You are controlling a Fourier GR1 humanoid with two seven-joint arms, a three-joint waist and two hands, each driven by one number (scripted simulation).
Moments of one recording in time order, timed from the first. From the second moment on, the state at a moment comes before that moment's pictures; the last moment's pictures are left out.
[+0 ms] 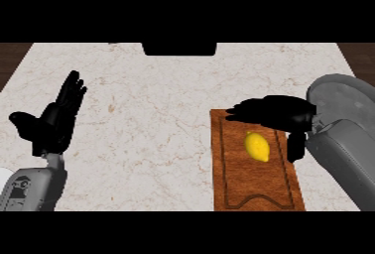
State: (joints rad) left arm -0.23 0.25 0.04 -1.46 0.08 0.11 0.07; right arm -0.62 -0.55 0.50 -1.32 0.75 0.62 -0.43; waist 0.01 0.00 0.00
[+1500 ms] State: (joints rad) left arm -0.23 0.20 0.08 -1.46 0.02 0.08 0.07; right arm -0.58 -0.37 0.52 -1.11 1.17 0.54 -0.54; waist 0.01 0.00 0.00
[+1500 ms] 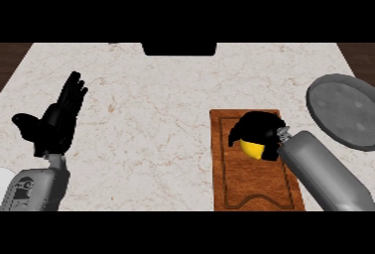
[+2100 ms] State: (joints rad) left arm -0.23 0.20 0.10 -1.46 0.02 0.08 0.08; right arm -0.50 -0.31 0.43 -1.11 1.18 0.49 -0.48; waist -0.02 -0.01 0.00
